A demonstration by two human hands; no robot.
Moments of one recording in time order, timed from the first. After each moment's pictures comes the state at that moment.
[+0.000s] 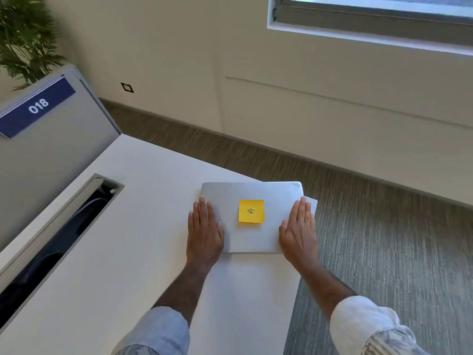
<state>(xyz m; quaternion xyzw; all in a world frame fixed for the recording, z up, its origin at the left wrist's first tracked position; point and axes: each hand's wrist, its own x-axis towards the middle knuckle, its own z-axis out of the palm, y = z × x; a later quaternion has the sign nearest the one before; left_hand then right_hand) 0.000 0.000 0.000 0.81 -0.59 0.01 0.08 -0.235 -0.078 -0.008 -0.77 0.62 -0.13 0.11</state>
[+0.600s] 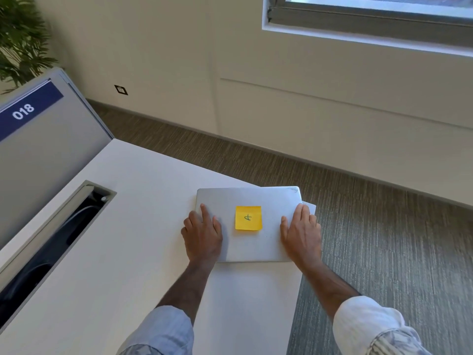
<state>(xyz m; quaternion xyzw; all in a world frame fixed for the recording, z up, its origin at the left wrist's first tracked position) -0.005 -0.034 0.008 0.87 -0.48 -0.03 0.06 -0.238 -0.104 0.007 -0.74 0.67 -0.04 0.06</state>
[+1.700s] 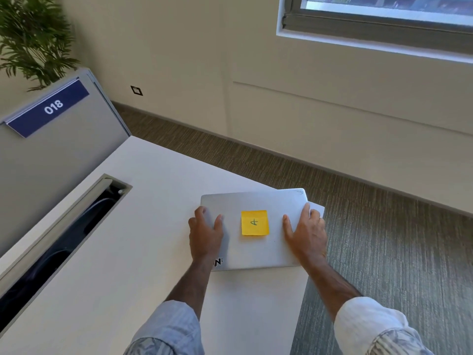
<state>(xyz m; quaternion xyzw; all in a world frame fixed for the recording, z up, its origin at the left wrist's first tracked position) 0.005 -0.014 0.018 0.85 -0.30 -0.21 0.38 -0.227 -0.093 0.020 -0.70 0.70 -0.12 0.12</state>
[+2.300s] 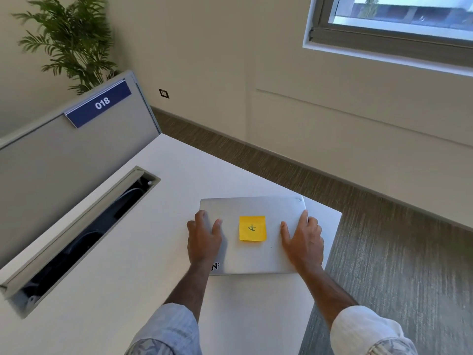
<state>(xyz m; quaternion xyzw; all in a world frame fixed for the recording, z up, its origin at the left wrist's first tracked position) 0.033 0.043 0.036 0.87 -0.28 -0.18 0.37 -0.189 -0.052 0.033 -0.72 0.67 -0.12 0.14</state>
